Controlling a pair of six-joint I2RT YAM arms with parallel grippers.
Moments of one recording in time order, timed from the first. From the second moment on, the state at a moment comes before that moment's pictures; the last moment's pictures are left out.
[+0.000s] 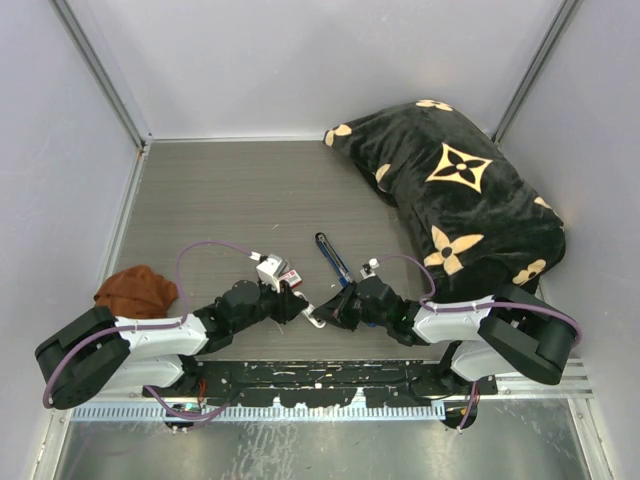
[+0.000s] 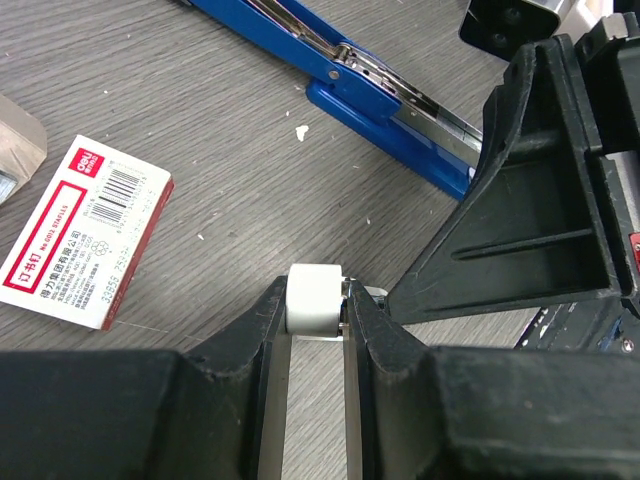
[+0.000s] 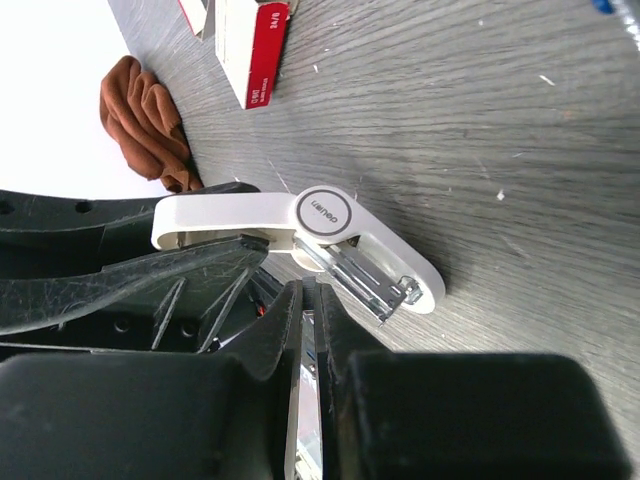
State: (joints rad) left arm -0.93 1.17 0.21 0.59 -0.02 -0.51; right arm 0.96 1.34 0.29 0.51 -0.08 1.51
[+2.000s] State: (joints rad) left arm -0.93 1.13 0.19 0.62 0.03 -0.45; right arm 0.96 1.36 0.32 0.47 -0.06 1.58
